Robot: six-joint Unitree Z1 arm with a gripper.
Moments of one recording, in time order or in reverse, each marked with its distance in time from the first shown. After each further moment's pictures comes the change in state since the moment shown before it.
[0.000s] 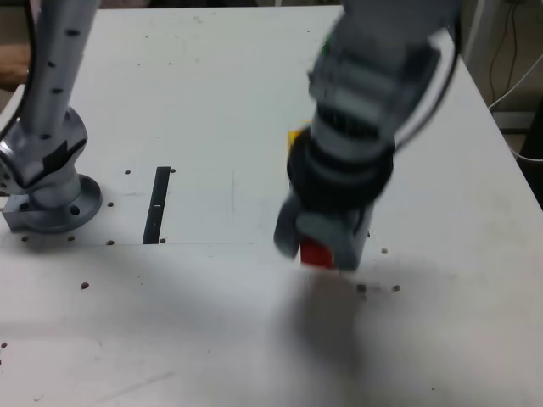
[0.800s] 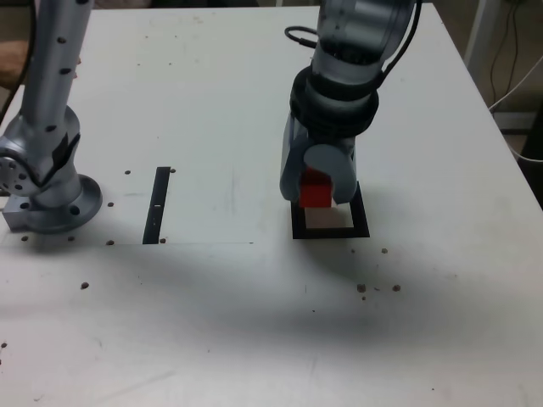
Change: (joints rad) arm 0.274 -0.058 0.166 -0.116 -0.013 0.053
